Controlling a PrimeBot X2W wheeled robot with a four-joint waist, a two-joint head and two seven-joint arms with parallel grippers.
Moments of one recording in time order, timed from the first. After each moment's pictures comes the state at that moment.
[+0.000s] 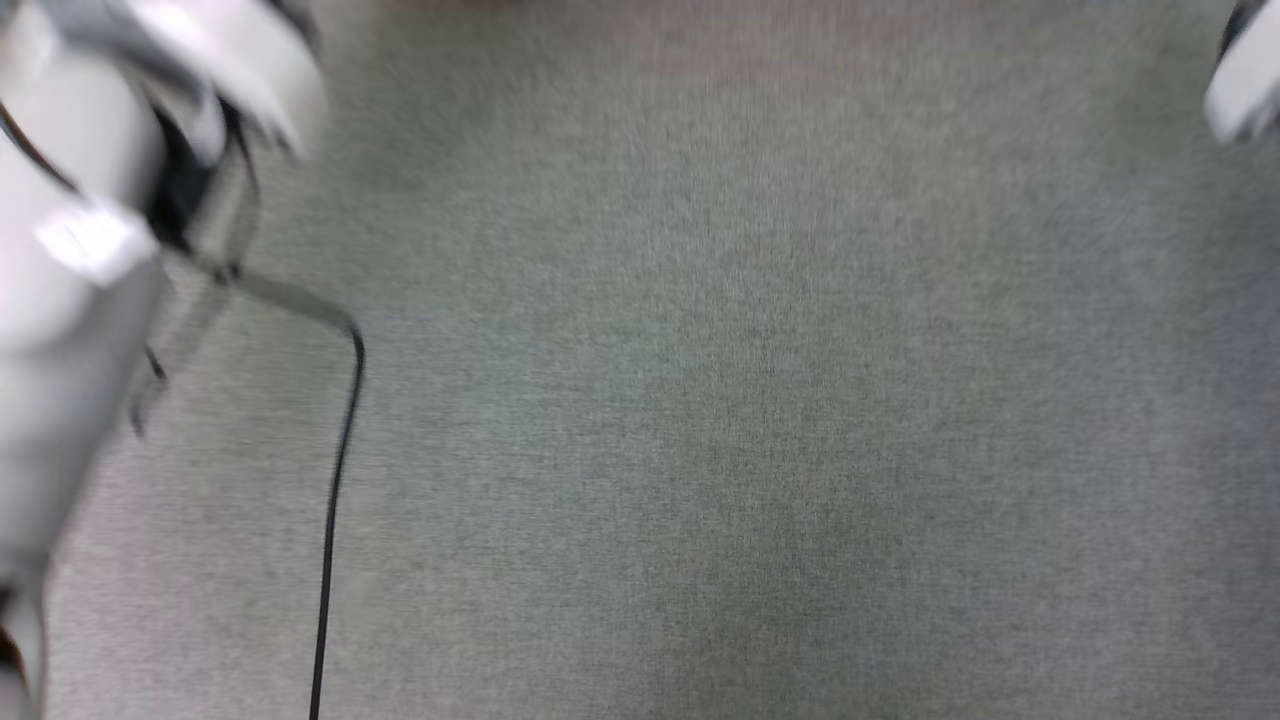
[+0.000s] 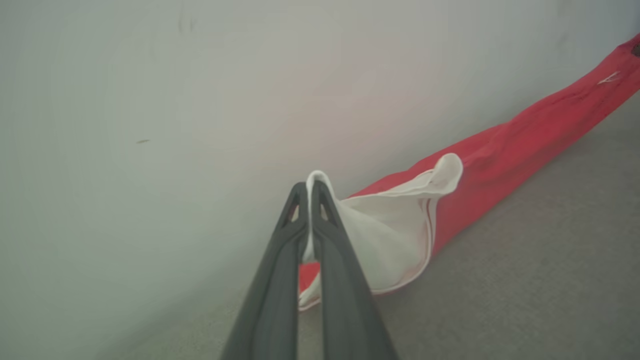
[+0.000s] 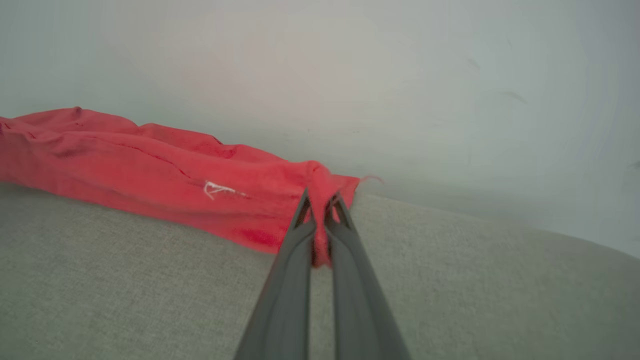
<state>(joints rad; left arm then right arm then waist) -1.20 0.56 -0.70 0.55 -0.53 -0.10 -0.26 -1.07 -0.41 0.21 0.62 0.40 0.13 0.06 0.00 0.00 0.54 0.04</state>
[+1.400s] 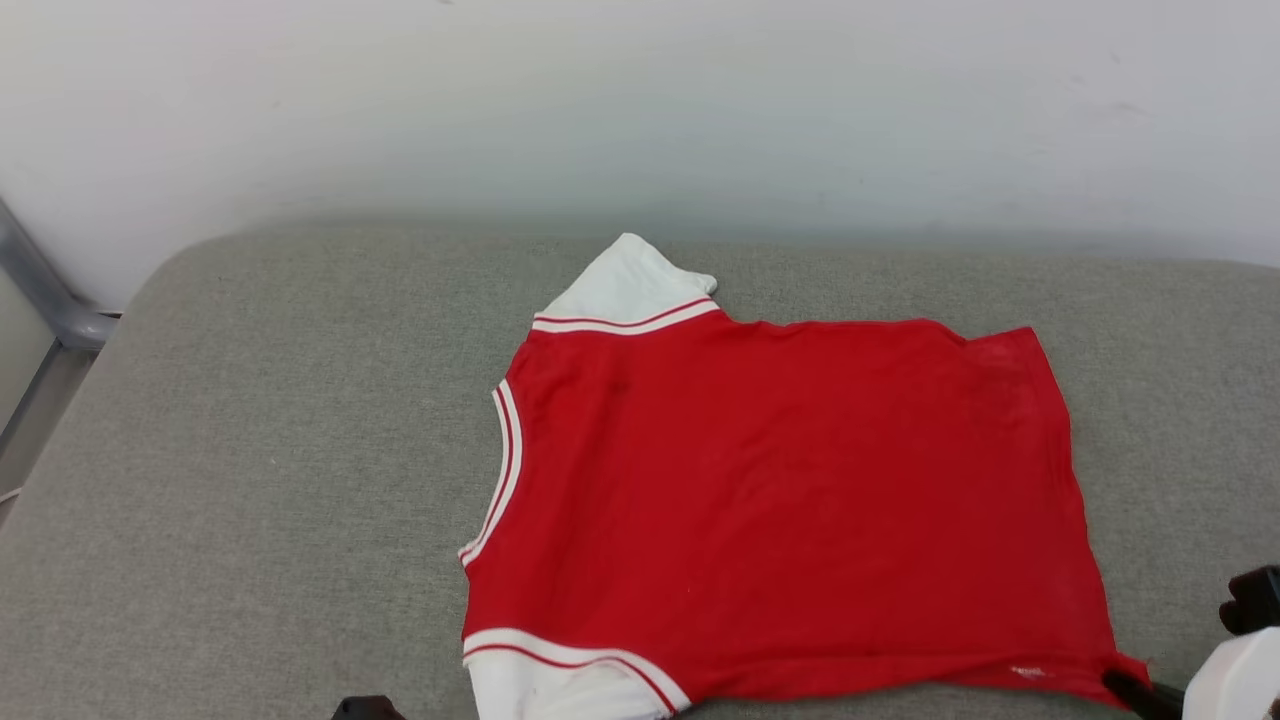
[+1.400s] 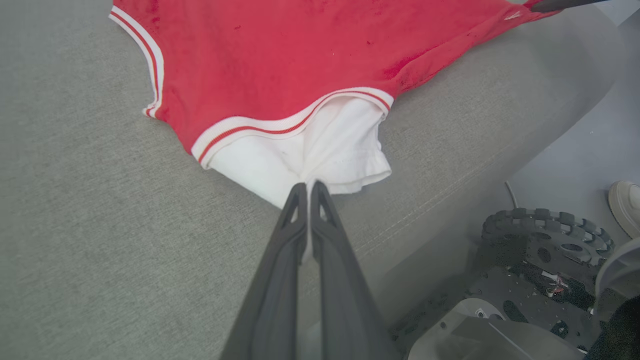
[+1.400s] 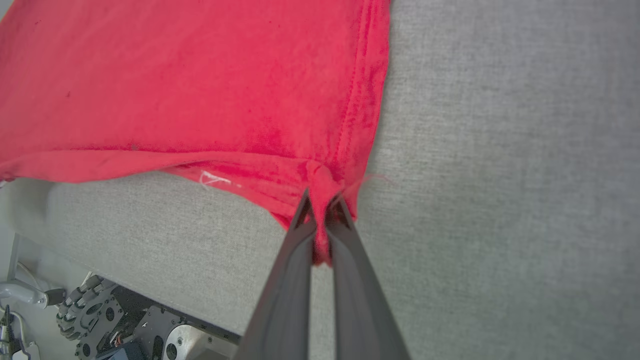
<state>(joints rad) -0.09 0.90 -0.94 -0.26 -0.79 0.18 0.03 0.00 -0.55 0.15 0.25 0.83 0.13 0.53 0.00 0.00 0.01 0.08</state>
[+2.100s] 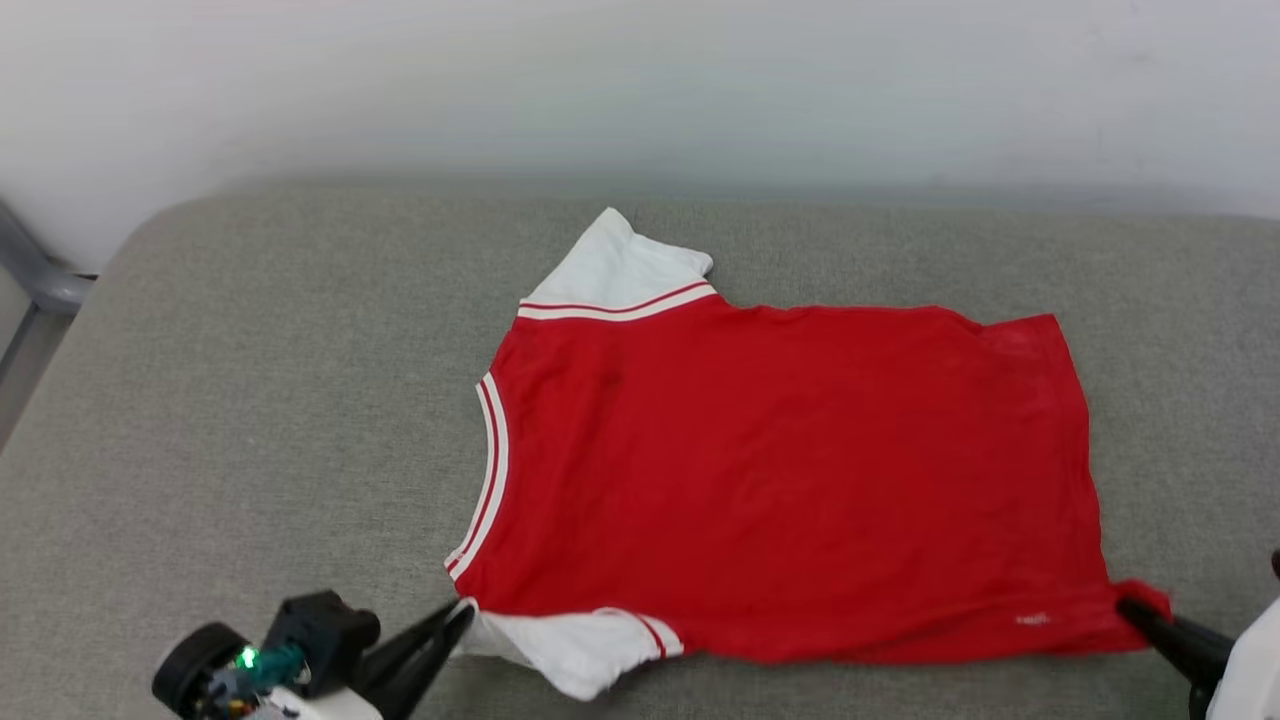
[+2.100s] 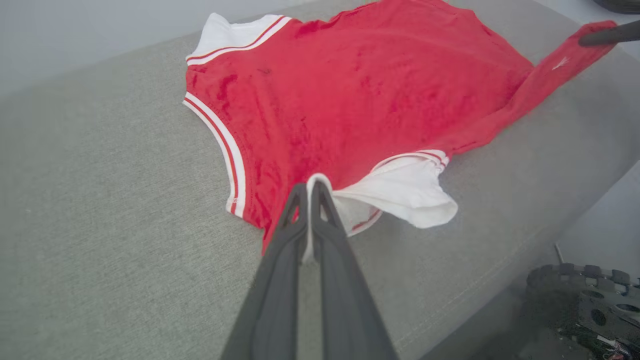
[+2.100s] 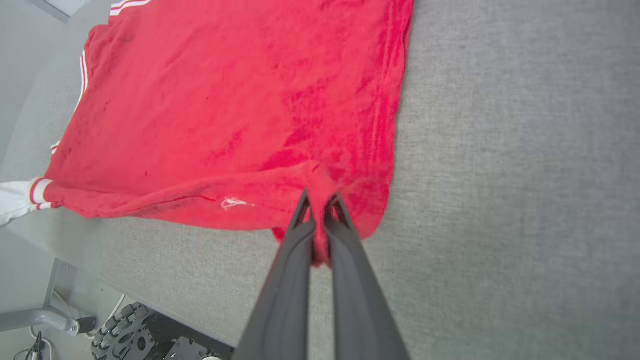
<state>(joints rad) -0.16 0.91 -0.86 -0.28 -0.79 0.19 -0.01 0.09 -0.51 -0.01 0.01 0.86 0.13 0.59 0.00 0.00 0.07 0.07</state>
